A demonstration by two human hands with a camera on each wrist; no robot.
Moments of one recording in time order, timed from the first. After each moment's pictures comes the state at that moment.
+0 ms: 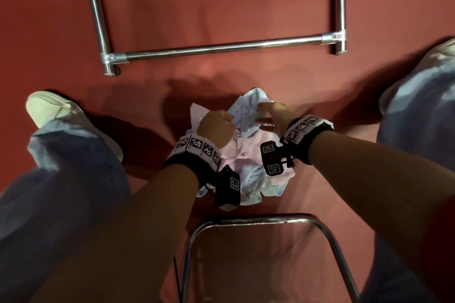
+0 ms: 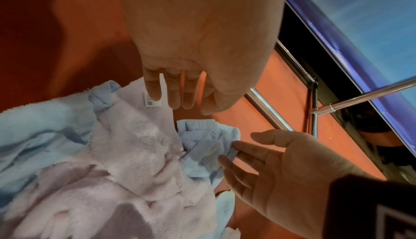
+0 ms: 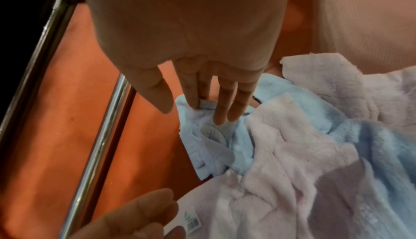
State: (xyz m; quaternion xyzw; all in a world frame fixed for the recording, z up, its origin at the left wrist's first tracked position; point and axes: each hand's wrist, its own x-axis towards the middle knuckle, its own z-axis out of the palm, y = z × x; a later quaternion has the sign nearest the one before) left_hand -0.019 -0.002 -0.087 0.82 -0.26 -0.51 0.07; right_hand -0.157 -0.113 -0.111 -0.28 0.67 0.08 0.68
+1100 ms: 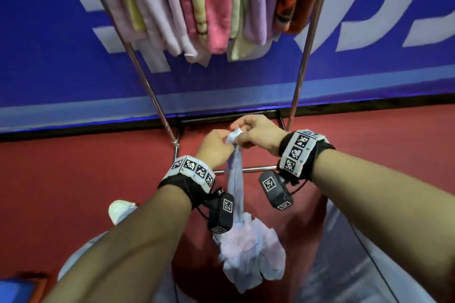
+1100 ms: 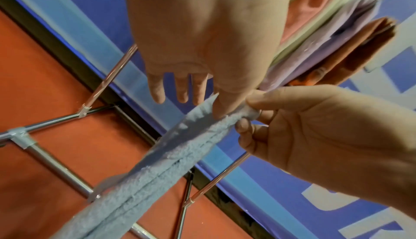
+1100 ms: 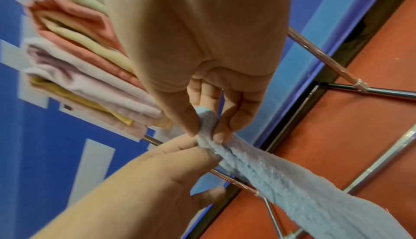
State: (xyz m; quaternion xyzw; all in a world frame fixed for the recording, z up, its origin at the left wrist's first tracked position) left_hand -0.039 0.004 0.304 0.79 -0.44 -0.27 0.32; right_hand -0.154 -0.093 0.327 -0.68 0.34 -0.12 0.63
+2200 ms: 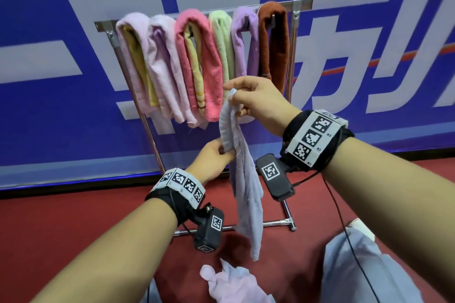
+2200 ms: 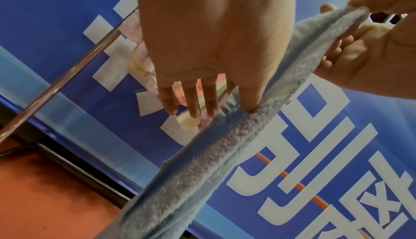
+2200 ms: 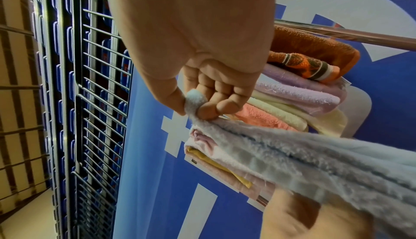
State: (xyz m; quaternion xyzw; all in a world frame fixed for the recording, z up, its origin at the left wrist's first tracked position) left_hand -0.052 -0.015 0.424 0.68 -0.49 -0.28 0.47; right_hand -0.188 -0.100 0.553 -0.70 0.19 -0.35 0.59
